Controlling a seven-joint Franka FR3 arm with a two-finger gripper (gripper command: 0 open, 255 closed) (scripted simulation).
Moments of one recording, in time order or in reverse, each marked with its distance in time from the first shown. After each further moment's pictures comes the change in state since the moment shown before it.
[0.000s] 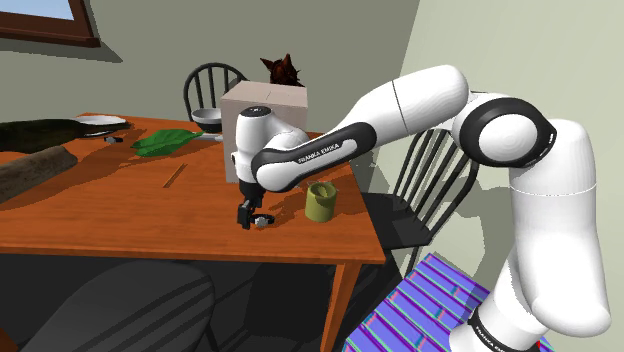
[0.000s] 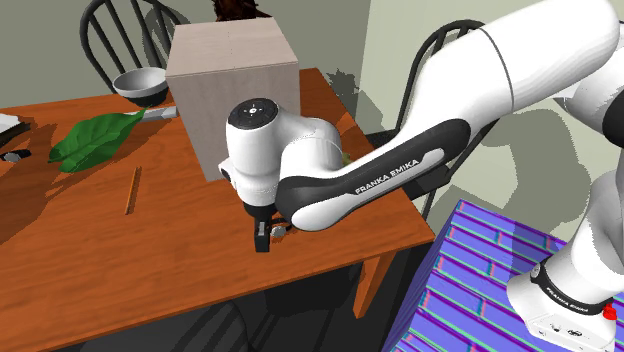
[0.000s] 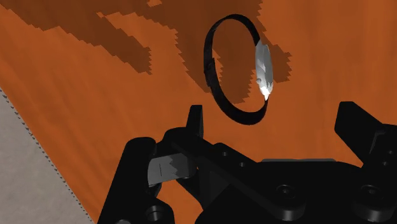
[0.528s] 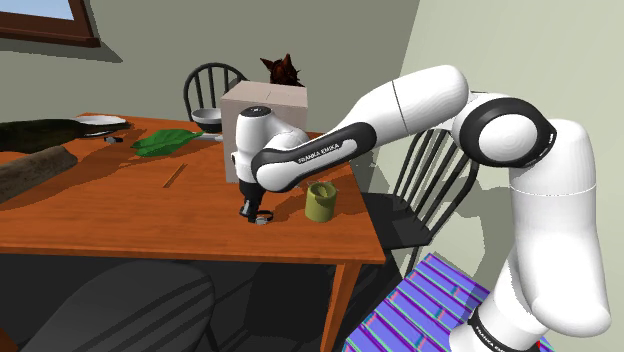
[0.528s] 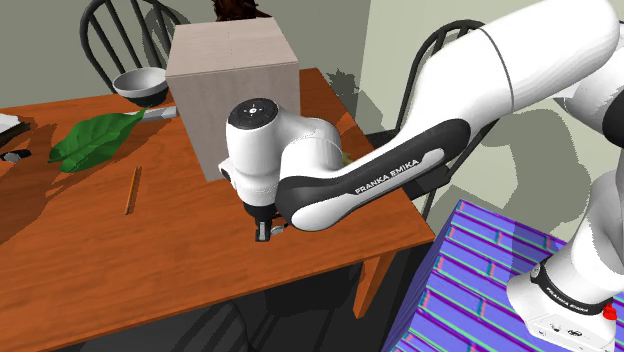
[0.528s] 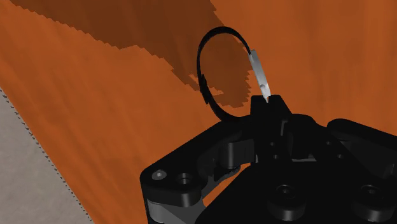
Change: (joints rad) arm 0.000 0.000 0.000 0.000 0.000 0.000 0.000
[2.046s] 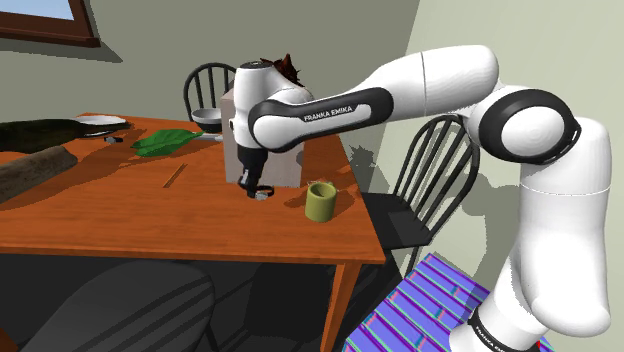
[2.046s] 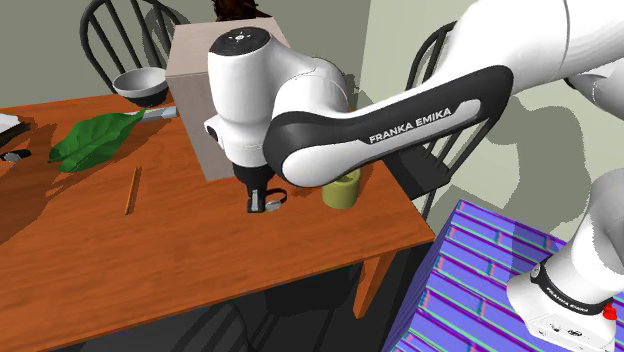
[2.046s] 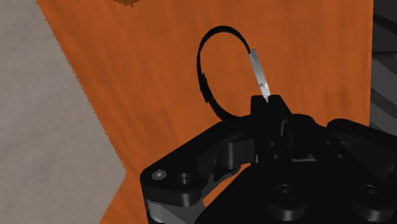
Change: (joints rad) arm -0.004 -0.079 0.015 0.127 0.034 -0.203 -0.036
